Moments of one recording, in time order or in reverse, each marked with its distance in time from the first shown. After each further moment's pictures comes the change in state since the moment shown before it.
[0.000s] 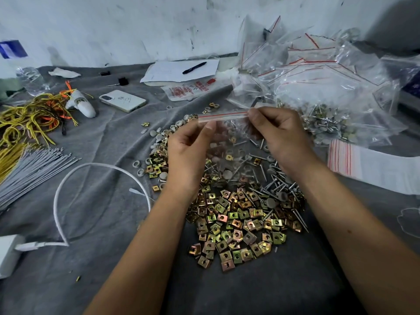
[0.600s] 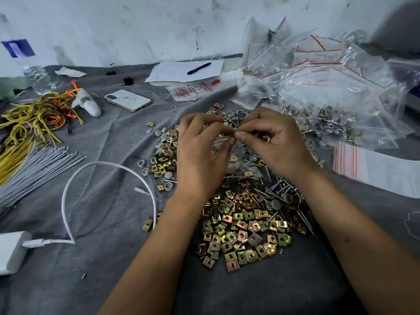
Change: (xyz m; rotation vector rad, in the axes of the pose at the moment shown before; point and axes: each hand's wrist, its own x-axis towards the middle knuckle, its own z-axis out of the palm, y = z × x) left_hand 0.002 -0.007 -0.003 0.983 0.079 0.626; right_hand -0.002 -0.004 0.010 -0.313 -0.144 -0.289
